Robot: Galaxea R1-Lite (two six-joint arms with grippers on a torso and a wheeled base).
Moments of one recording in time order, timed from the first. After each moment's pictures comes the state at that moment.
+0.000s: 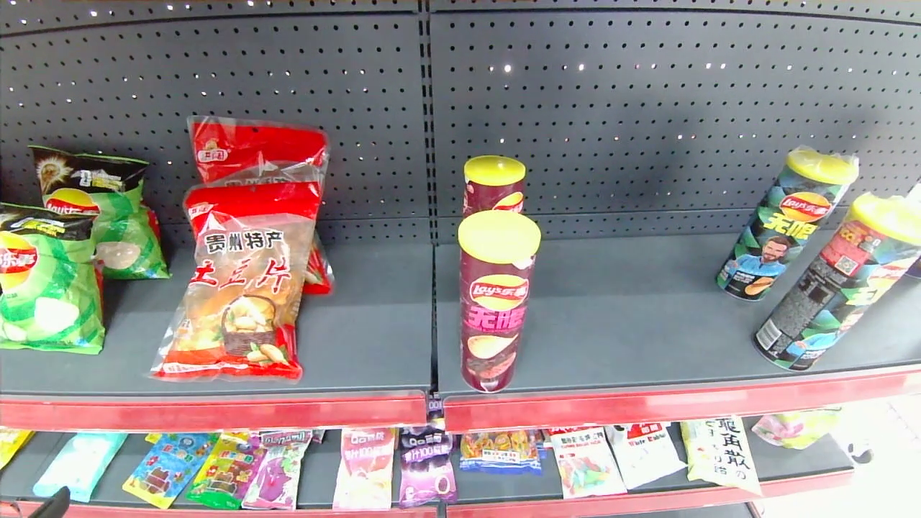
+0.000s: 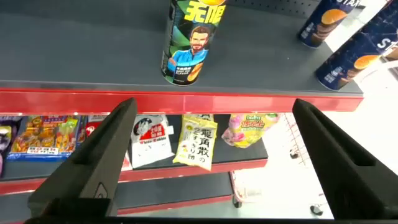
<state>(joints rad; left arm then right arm) -0.33 0.42 -0.31 0.07 0.28 0.13 0.15 0.46 -0.38 0.05 -0.36 -0.21</state>
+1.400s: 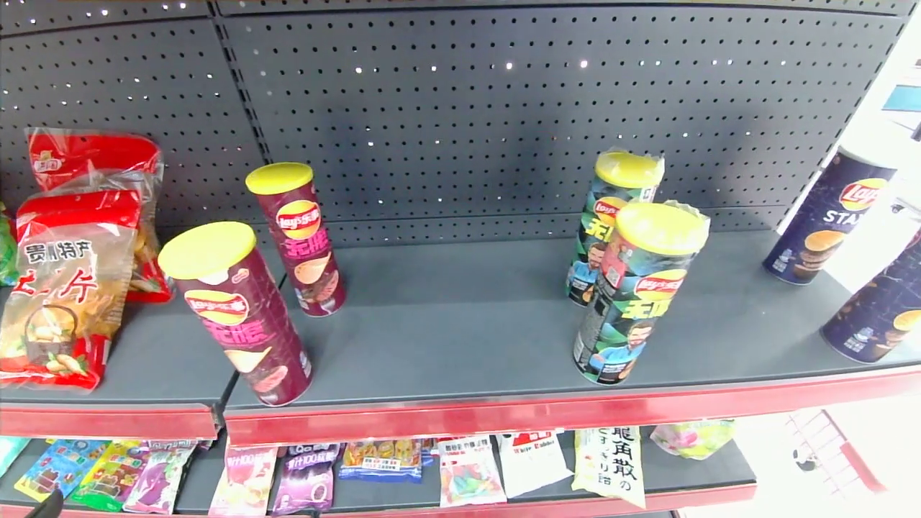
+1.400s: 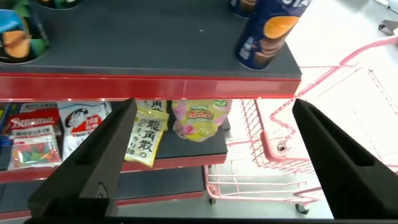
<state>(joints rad) -0.33 0.40 -0.31 0.07 0.28 0.13 0.15 0.45 -0.31 0.05 -0.33 -0.16</state>
